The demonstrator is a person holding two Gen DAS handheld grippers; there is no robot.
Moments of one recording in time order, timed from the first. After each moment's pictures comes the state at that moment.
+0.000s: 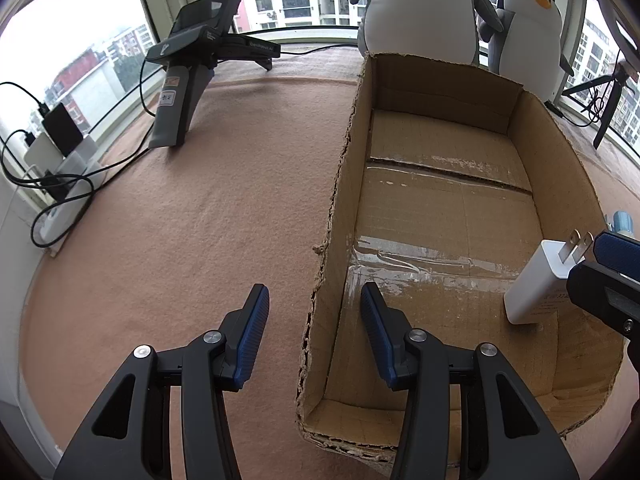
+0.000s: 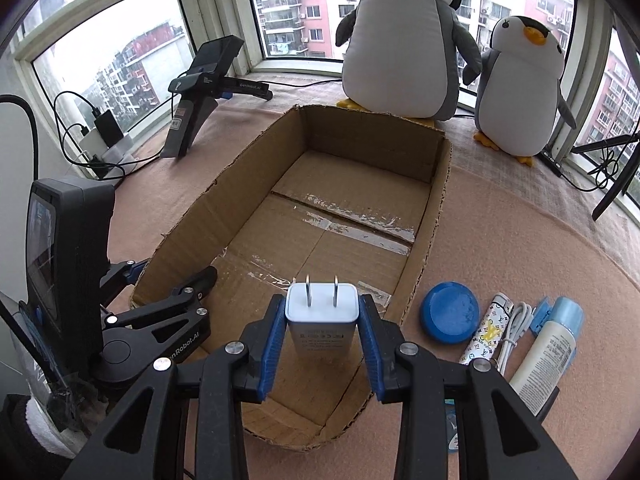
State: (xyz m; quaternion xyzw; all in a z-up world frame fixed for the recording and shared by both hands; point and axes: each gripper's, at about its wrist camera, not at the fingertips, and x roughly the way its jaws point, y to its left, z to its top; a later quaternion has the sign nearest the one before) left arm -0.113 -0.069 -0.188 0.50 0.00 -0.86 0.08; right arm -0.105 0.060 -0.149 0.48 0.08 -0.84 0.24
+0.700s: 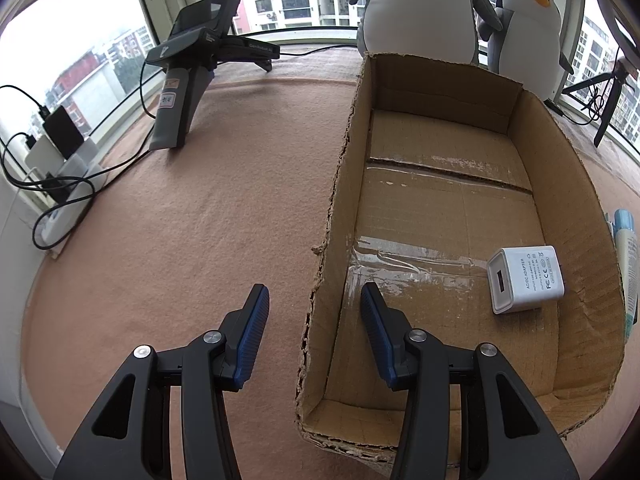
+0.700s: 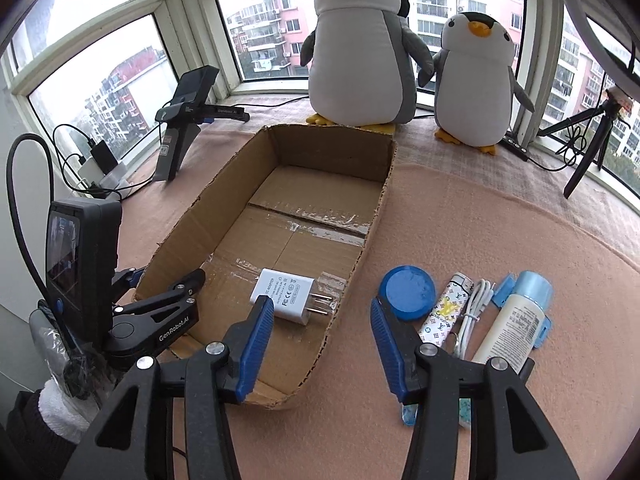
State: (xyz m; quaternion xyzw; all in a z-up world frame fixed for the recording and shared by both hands) left arm -0.114 -0.070 -0.187 0.49 0.00 -0.87 0.09; right arm -0.093 0.117 -0.128 0.47 0.04 -0.86 0.20
